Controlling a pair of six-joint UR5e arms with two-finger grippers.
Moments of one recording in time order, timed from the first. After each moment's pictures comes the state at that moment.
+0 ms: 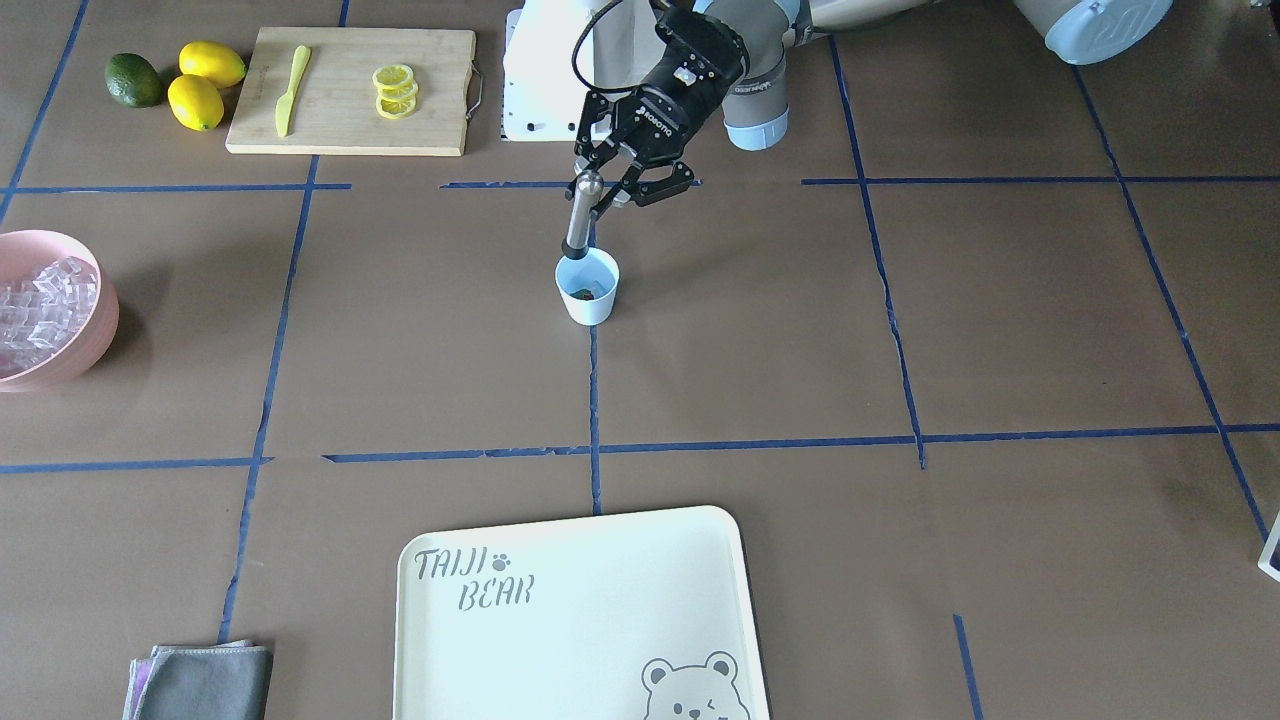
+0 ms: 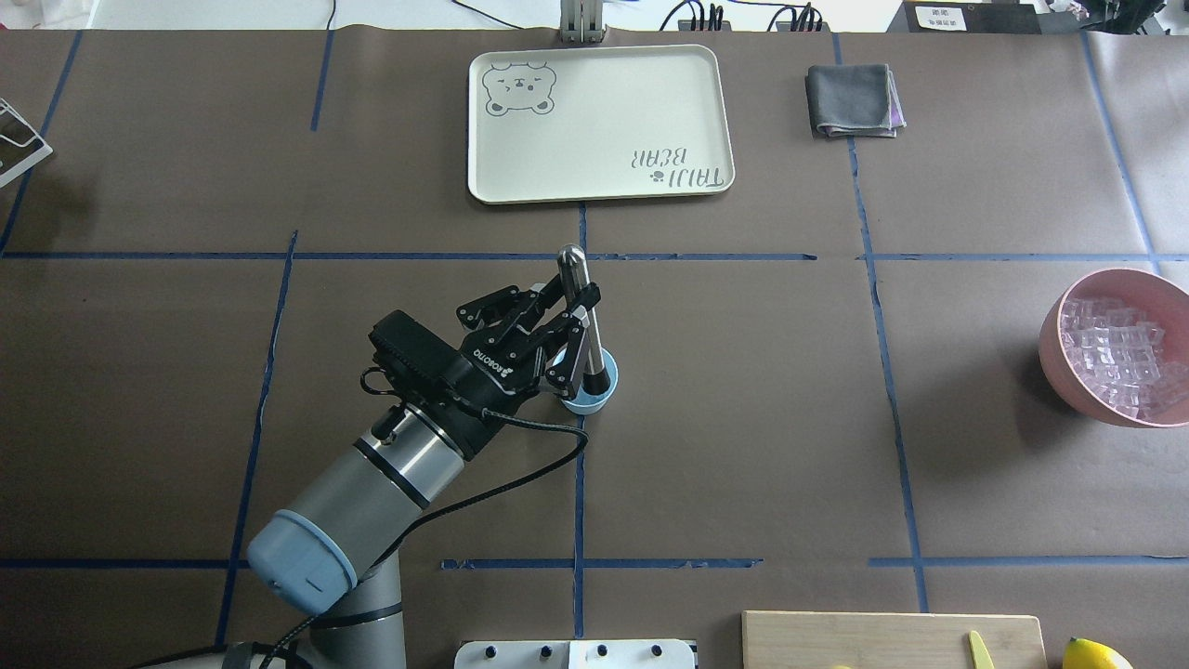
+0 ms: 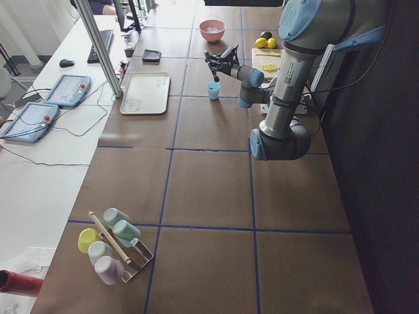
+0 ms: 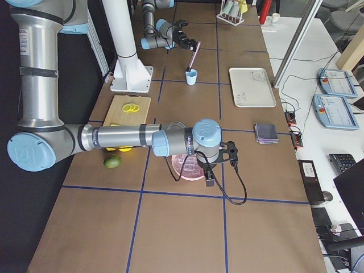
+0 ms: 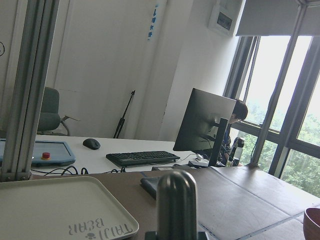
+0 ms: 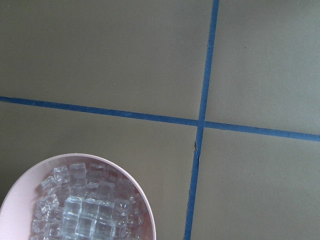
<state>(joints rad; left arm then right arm) -0.22 -2.12 -1.60 -3.13 -0.88 -0.53 1.58 -1.63 1.72 -1.50 2.41 -0.01</state>
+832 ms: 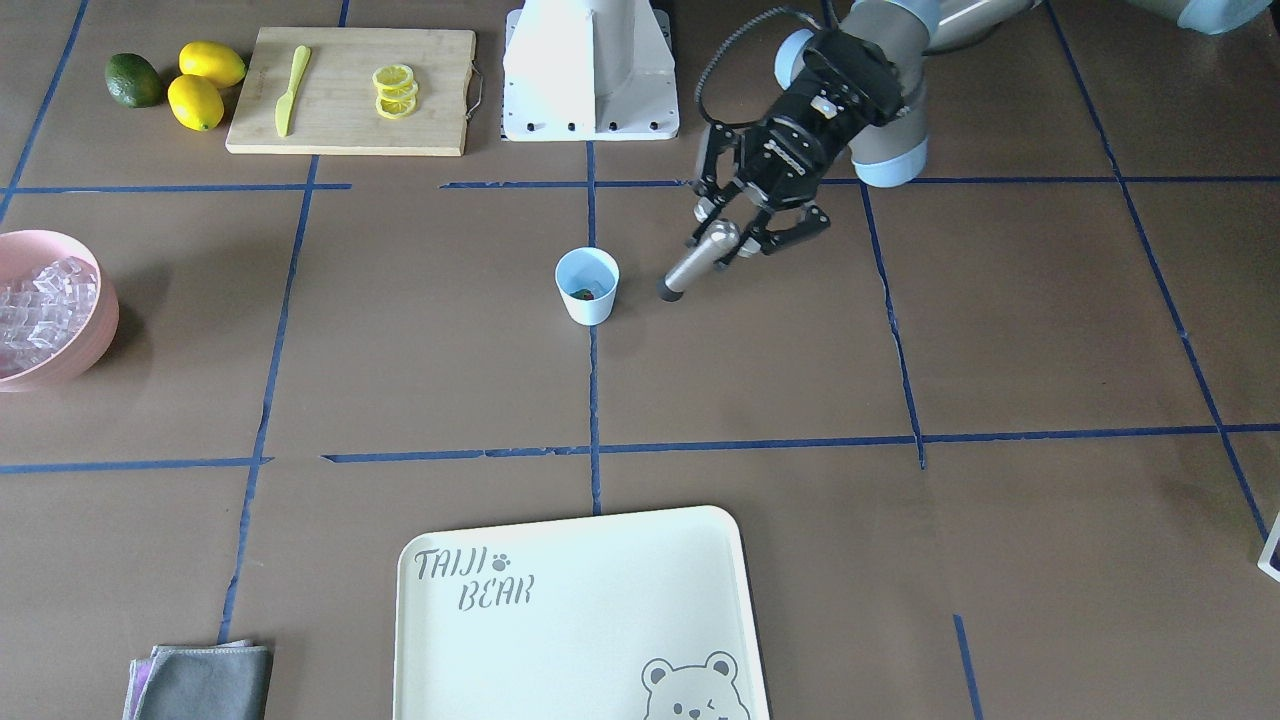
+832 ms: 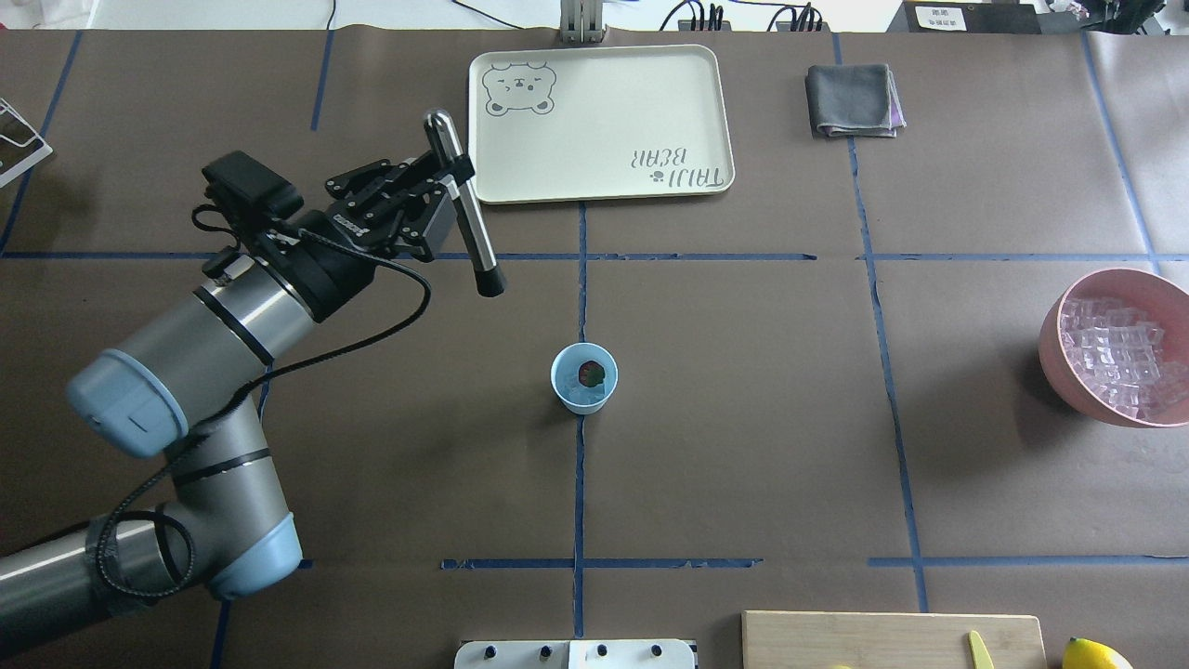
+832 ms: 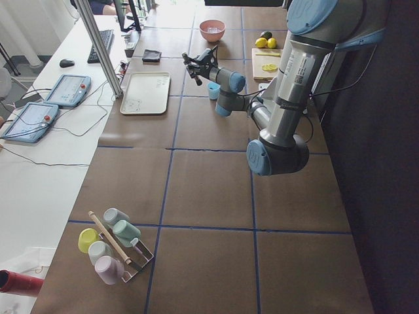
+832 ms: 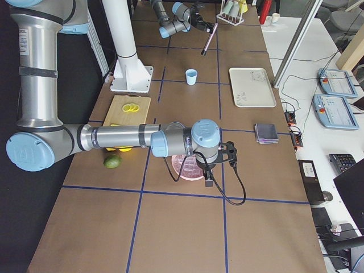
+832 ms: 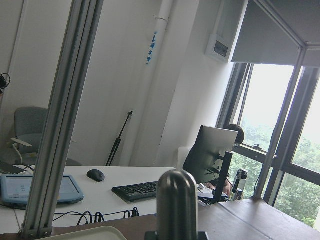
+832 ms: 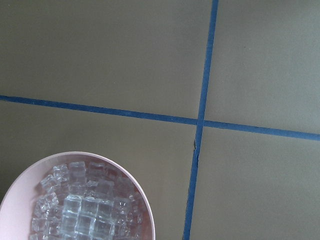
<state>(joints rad) -0.54 -1.92 -1.69 -3.05 -1.20 -0.81 1.58 -1.63 1.72 -1.50 2.41 -0.01</state>
